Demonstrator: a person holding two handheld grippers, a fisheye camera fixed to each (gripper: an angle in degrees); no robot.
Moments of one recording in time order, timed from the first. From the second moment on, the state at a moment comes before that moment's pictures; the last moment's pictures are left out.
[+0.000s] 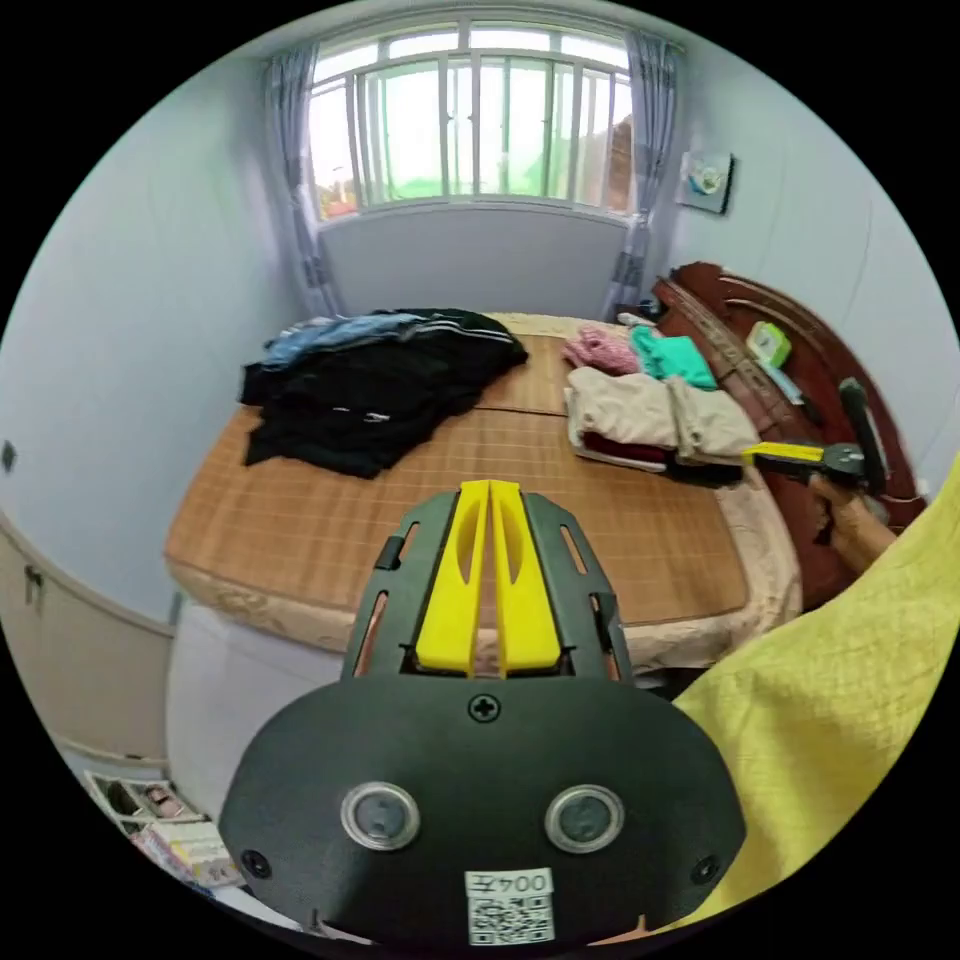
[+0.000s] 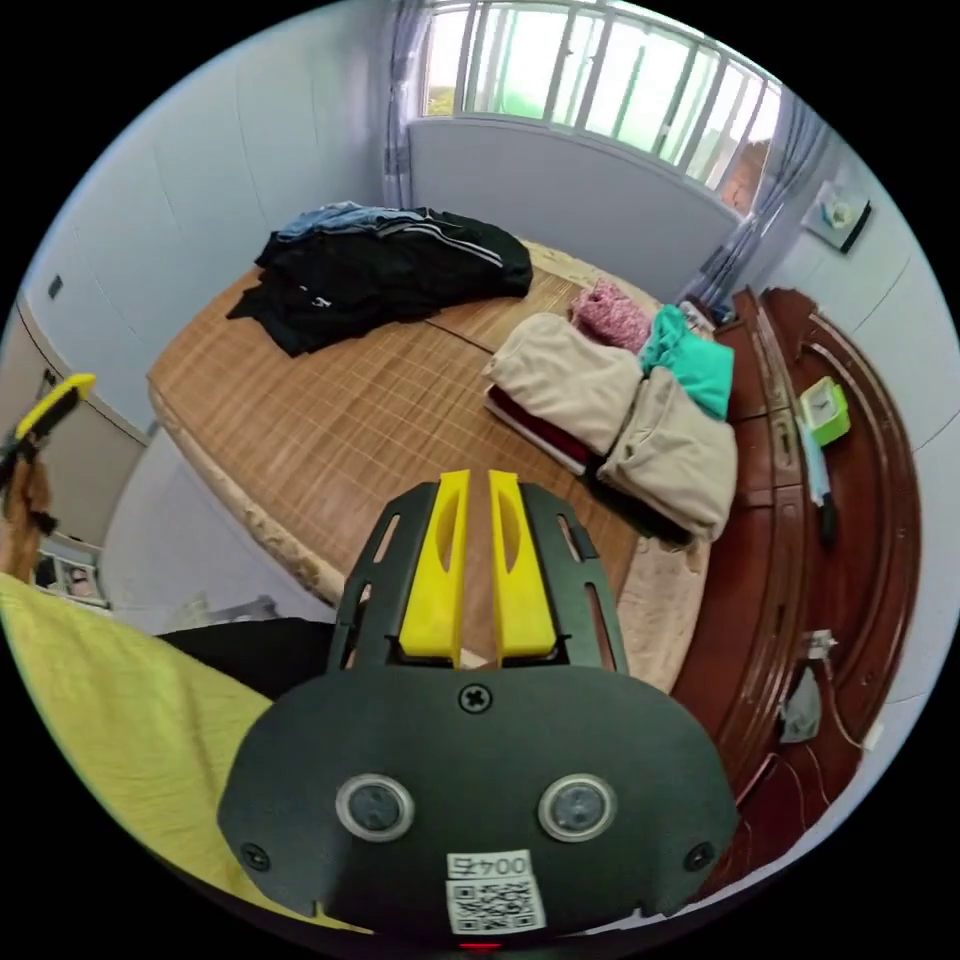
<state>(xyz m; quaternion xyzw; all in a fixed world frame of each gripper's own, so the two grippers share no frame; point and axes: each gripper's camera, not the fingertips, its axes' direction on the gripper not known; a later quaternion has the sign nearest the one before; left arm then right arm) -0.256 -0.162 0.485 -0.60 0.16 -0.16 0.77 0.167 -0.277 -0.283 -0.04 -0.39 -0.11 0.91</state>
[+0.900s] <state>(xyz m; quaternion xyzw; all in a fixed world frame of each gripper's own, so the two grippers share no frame) -0.670 0.161 0.466 -0.55 0.22 -0.26 0.76 -0.134 -0.229 -0.468 -0.11 -0.39 0.10 0.91</state>
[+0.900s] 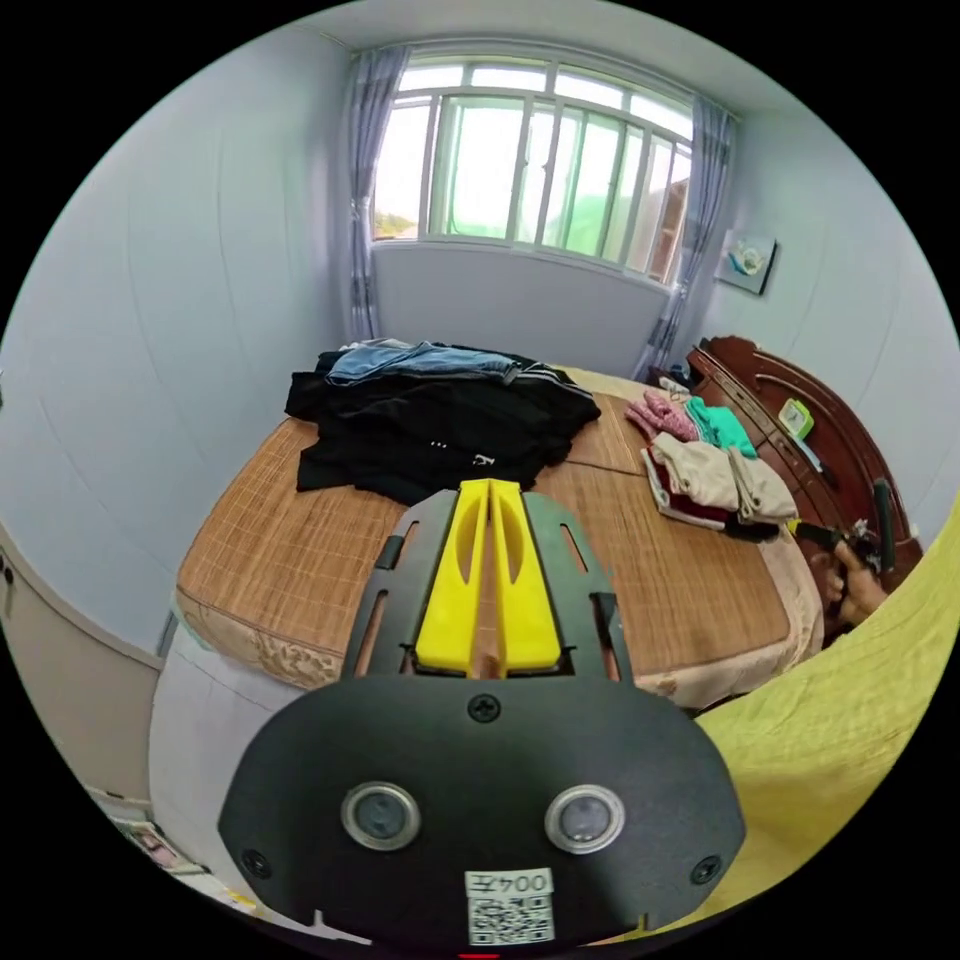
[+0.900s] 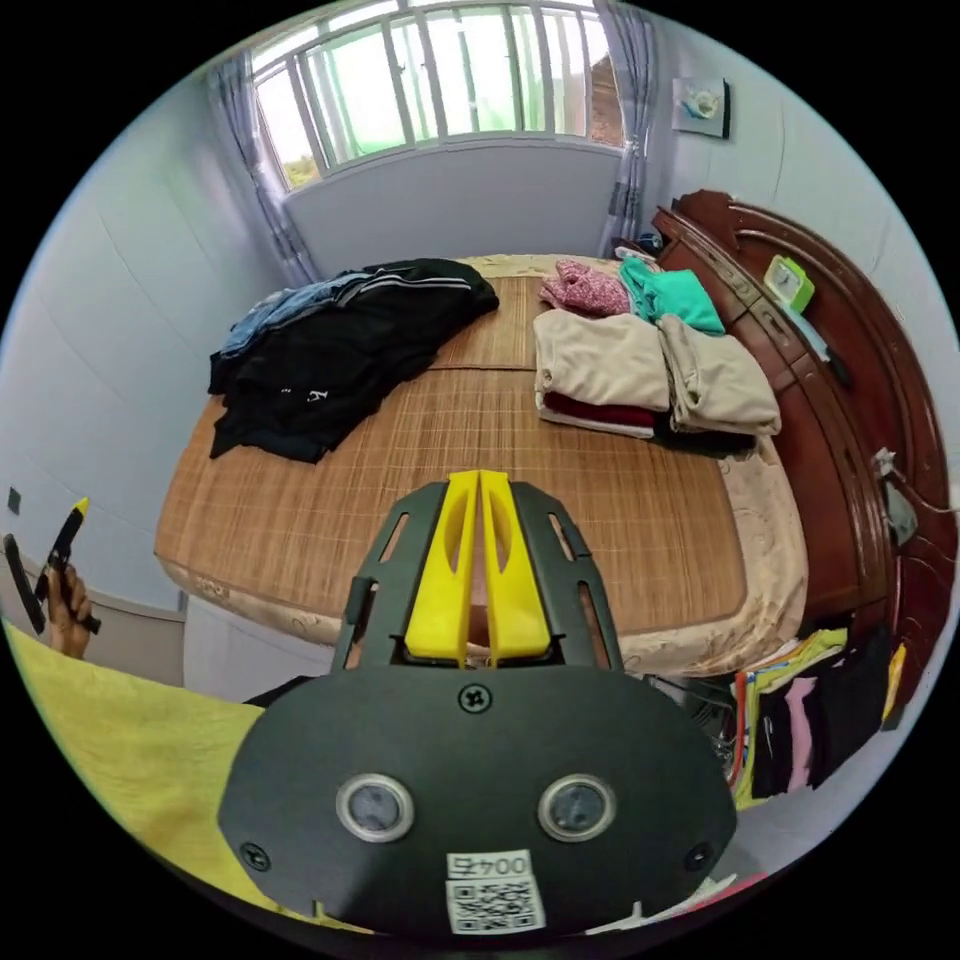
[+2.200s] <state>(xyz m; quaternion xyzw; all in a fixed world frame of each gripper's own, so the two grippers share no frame) -0.877 0.663 0.503 -0.57 0.30 -0.29 0.71 -0.457 -0.145 -0.474 -0.08 -0.59 0.40 0.70</state>
